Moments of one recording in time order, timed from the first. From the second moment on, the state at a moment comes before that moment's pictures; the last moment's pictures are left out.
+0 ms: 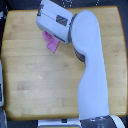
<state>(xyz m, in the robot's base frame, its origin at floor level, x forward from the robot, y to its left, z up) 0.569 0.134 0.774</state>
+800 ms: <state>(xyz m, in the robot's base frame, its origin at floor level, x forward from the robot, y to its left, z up) 0.575 0.120 0.762</state>
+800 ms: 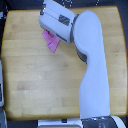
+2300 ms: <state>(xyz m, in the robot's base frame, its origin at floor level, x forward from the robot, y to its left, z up) 0.593 0.115 0.791</state>
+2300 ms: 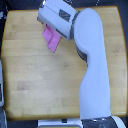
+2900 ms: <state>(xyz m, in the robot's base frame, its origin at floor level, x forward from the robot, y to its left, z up) 0.618 0.090 0.861</state>
